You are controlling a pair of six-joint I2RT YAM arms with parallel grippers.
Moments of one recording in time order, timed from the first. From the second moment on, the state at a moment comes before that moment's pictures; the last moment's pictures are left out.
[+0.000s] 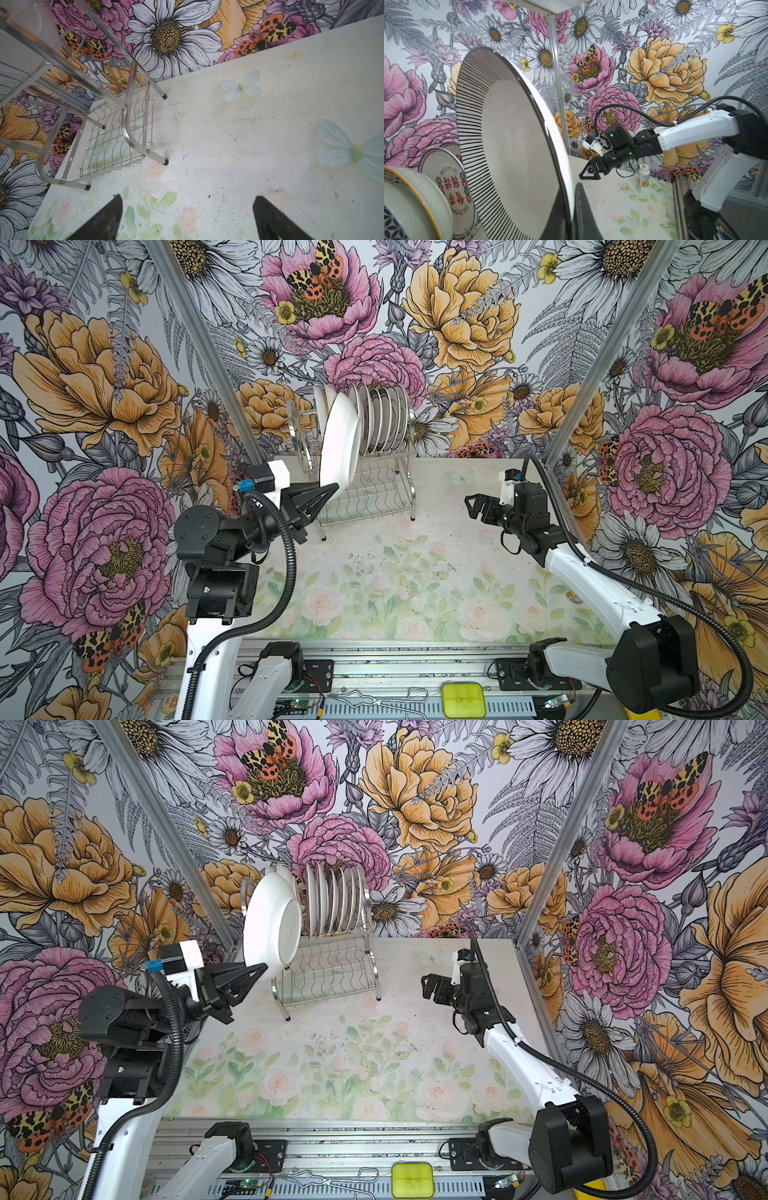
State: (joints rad) left arm -0.07 0.76 1.12 -0.03 0.96 -0.16; right arm 0.19 1.23 0.91 -0.24 -0.16 0.43
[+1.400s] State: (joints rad) left arm -1.02 1.34 1.07 -0.35 -0.28 0.65; right arm 0.16 1.12 1.24 -0.75 -0.27 0.64
